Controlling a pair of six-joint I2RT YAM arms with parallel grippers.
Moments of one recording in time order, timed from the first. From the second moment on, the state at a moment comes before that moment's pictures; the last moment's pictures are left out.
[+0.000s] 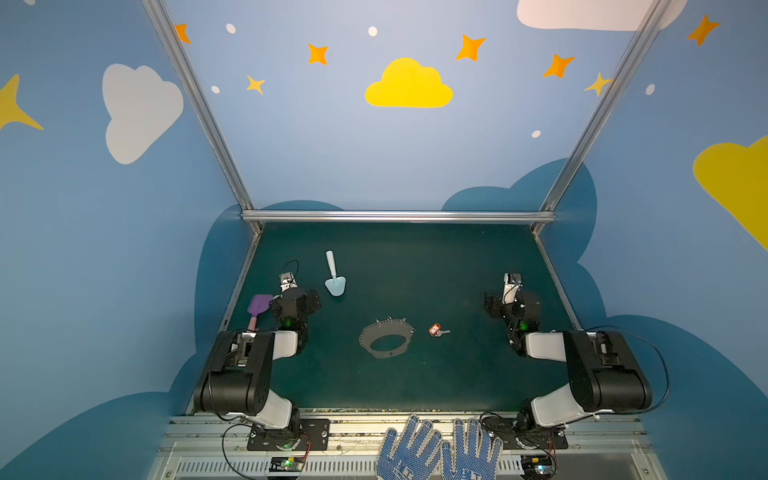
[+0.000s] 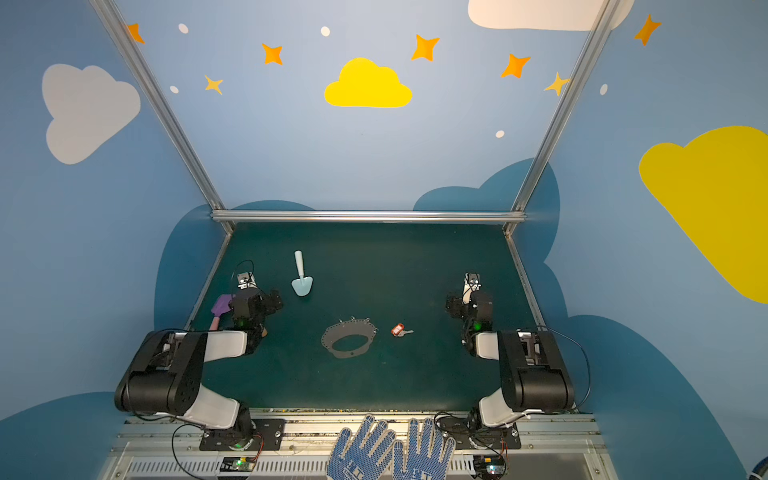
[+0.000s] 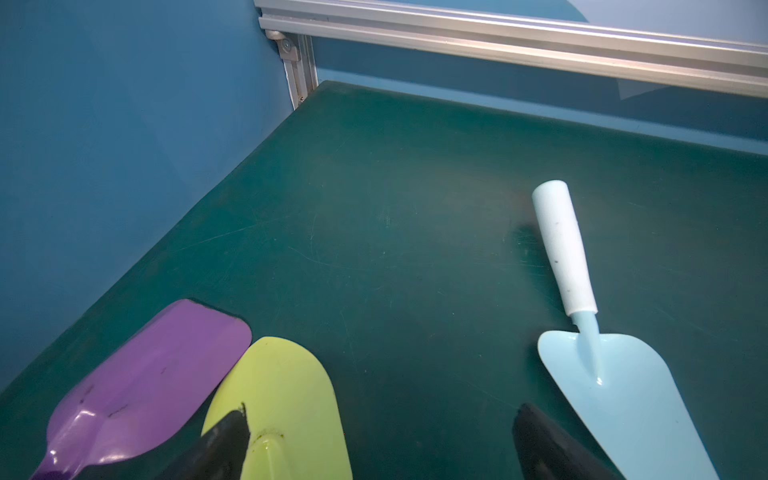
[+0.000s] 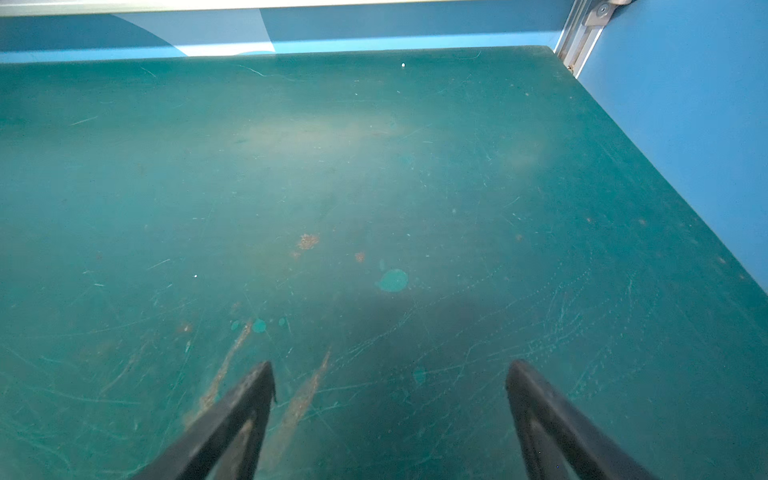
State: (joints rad) left arm -0.02 1.52 0.42 0.62 -0.33 -0.20; right arm 0.05 1.53 0.39 0.68 0.03 0.01
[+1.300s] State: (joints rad) left arm -0.02 1.51 0.42 0.61 -0.34 -0.21; right arm 0.05 1.47 0.44 0.55 0.07 0.02
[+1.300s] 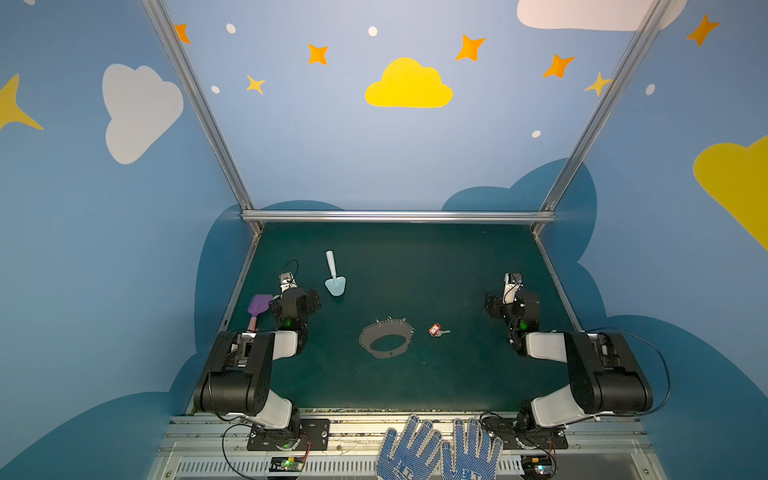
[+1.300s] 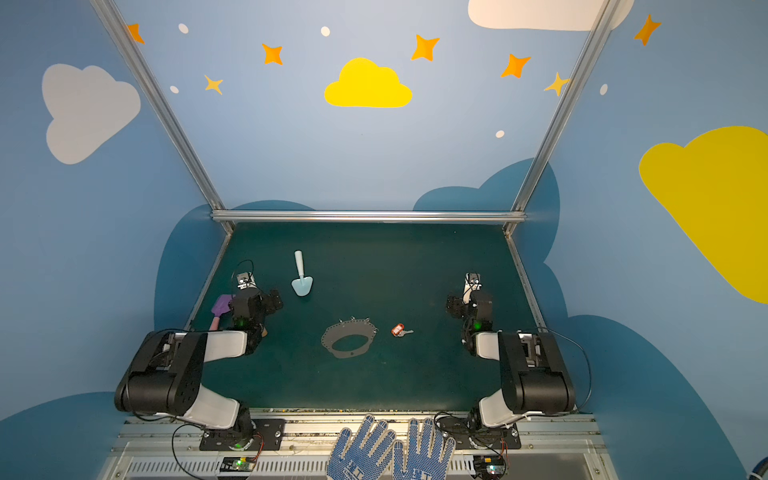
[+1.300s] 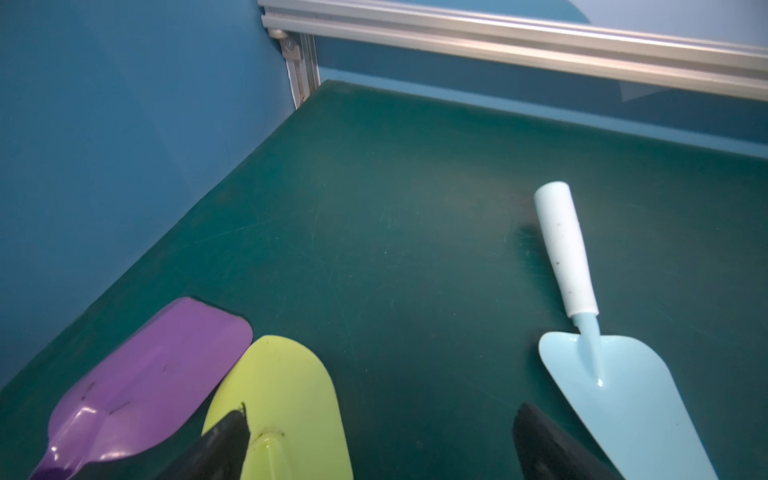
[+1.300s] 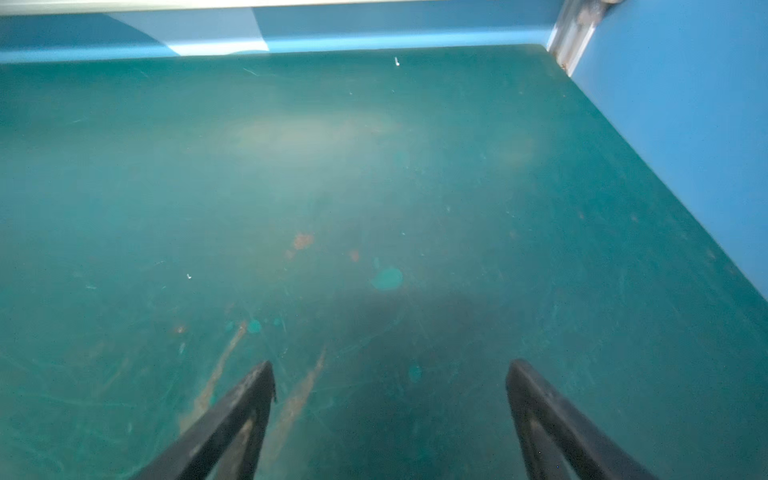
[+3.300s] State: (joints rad) left arm -0.39 1.25 0.59 -0.11 0.33 -0.91; right arm 0.57 1.59 0.78 -0.29 -0.26 0.28
